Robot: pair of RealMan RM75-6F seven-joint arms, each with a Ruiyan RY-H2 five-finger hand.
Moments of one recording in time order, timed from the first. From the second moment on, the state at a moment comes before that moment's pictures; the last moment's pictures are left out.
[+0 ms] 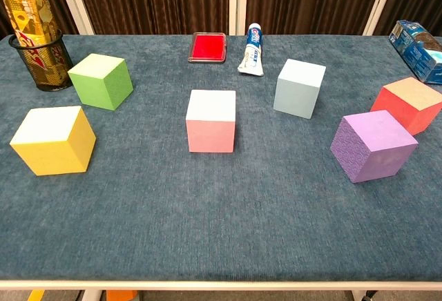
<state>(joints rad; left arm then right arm) -0.10 -1.14 -0.05 -1.67 1.49 1.50 0.18 0.09 -1.07 0.08 -1.66 -1.48 1.47 -0.07</state>
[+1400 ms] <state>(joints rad) -0.08 -1.18 0.00 -1.59 1.53 1.47 0.09 0.69 -1.26 0.27 -1.61 -1.16 0.85 -0.40</state>
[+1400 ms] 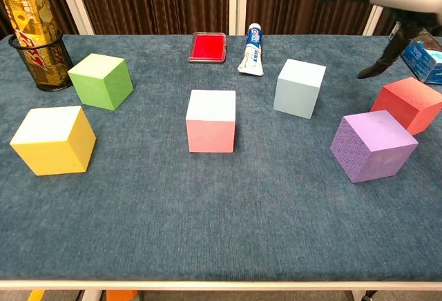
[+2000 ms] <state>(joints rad) -0.09 -1.18 0.01 -1.52 1.54 1.45 0.01 0.82 -1.58 0.32 -1.50 -0.66 0.99 -0.57</state>
